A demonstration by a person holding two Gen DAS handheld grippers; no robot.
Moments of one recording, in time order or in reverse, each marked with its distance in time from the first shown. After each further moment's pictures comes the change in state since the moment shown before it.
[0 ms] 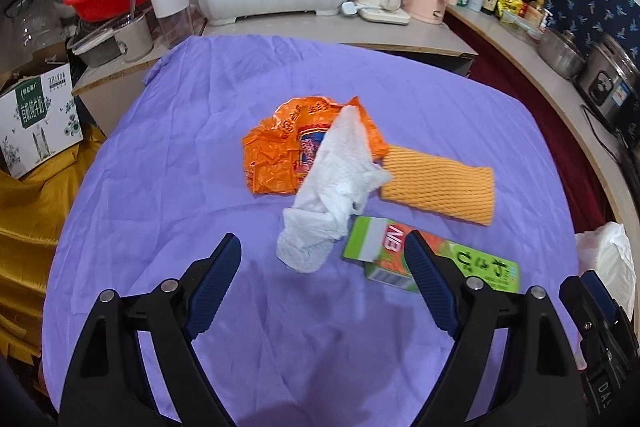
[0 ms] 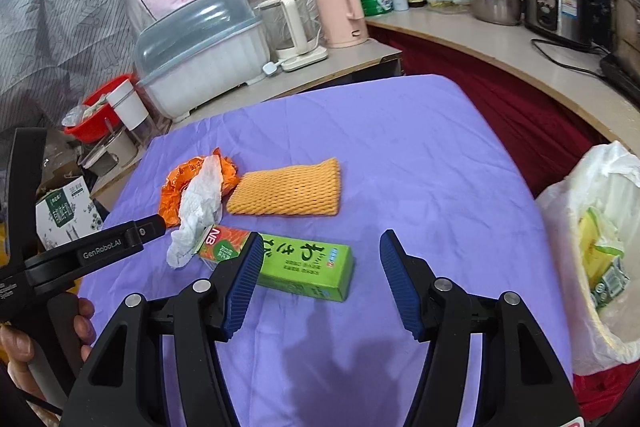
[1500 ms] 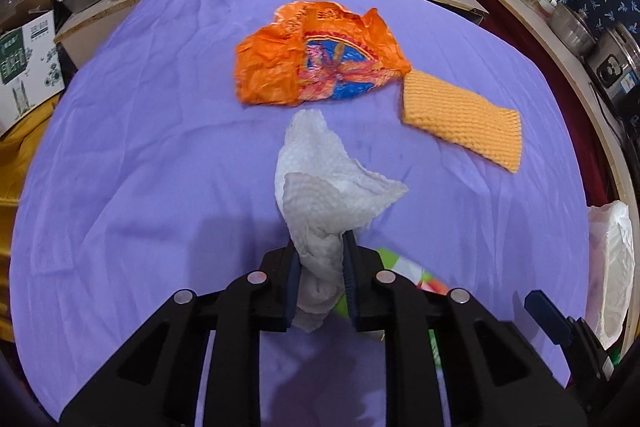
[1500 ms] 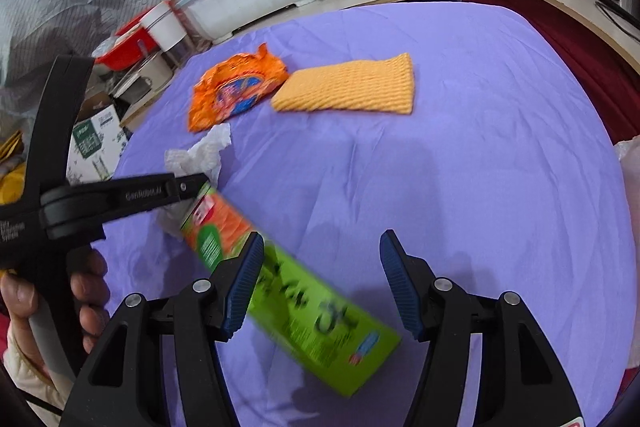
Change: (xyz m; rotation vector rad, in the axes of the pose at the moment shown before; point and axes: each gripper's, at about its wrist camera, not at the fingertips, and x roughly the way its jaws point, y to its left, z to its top) left arm 0.032 0.016 -0.038 -0.042 0.153 -0.043; right arm 0.034 0.023 -0.053 -0.092 0.215 0.147
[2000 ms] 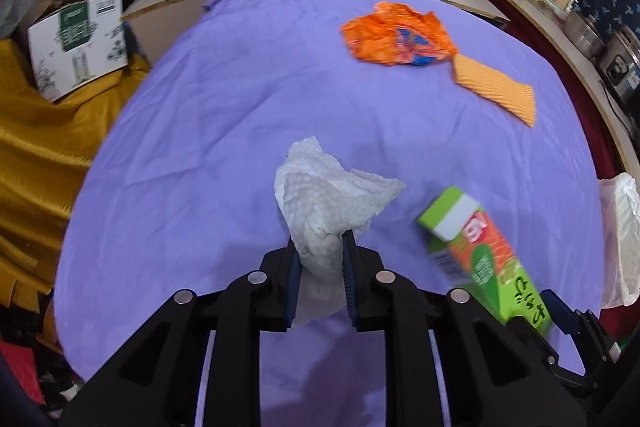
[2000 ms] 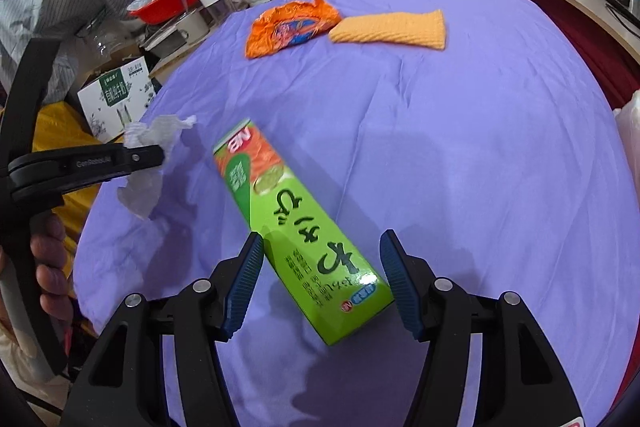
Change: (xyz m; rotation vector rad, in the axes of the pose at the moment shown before) left arm -0.069 0.066 -0.078 -0.038 -0.036 0.098; right arm -0.030 0.033 -0.077 -0.081 0.066 0.030
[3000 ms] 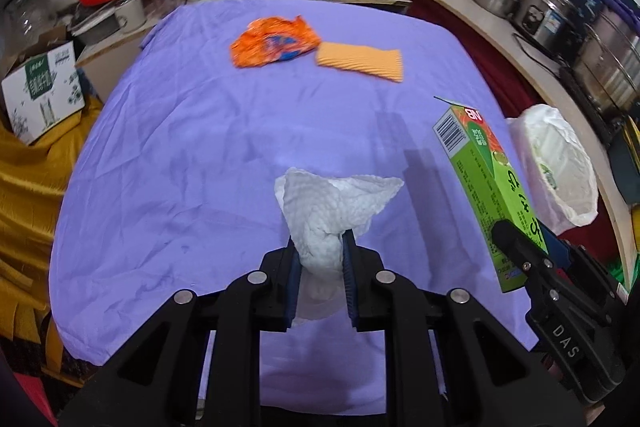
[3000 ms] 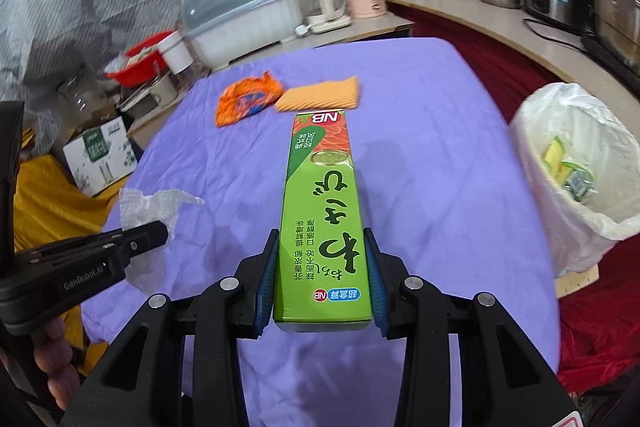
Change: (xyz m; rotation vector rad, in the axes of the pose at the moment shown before) left arm -0.091 -0.093 -0.061 0.212 -0.051 -0.153; right arm -0.117 -0.023 -0.022 0.123 -0.201 -0.142
